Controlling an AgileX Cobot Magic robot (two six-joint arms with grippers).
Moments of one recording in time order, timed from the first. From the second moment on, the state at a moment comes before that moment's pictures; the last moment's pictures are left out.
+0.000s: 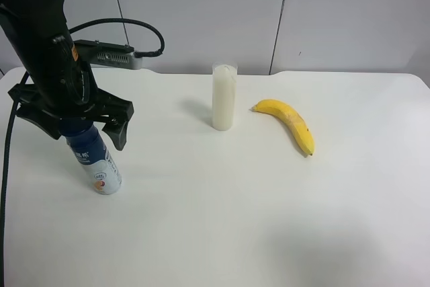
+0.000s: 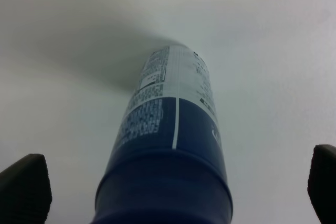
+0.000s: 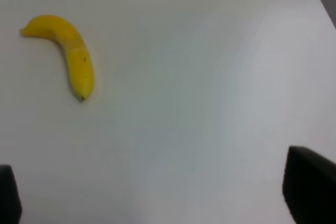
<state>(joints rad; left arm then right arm) -0.48 1.64 -1.12 0.07 1.01 -0.34 -0.02 0.00 -0.51 0.00 1.06 0.00</state>
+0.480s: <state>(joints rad) -0.48 1.64 -1.09 0.07 1.00 -0.33 -0.02 0.00 -0.51 0.00 1.06 0.00</state>
